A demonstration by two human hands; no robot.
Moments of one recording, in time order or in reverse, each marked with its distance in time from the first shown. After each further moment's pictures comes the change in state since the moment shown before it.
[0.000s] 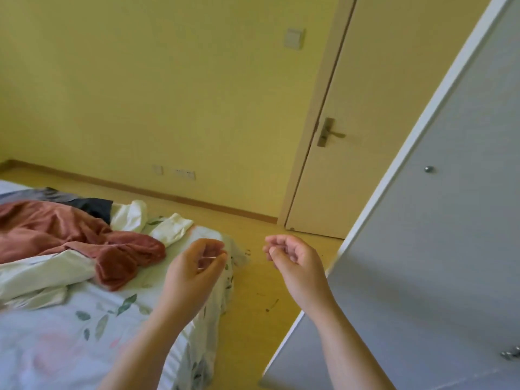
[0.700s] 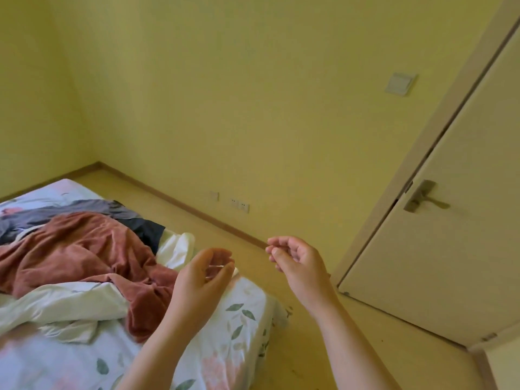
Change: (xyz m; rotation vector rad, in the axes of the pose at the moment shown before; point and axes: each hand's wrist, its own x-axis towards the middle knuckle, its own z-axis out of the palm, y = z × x) left_hand 0.178 -0.053 -0.074 -0.013 0.367 -0.089; right_hand 0.232 -0.027 0.143 0.059 -0.353 -0.079
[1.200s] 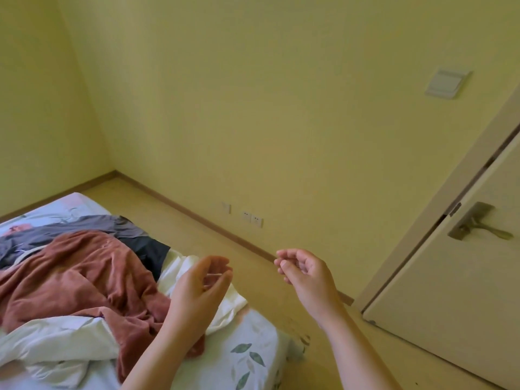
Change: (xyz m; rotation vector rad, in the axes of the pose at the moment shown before) left_hand 0.157 -0.016 0.010 0.031 0.069 -0.026; right_hand 0.166 0.019 0.011 0.004 -0.054 0.024
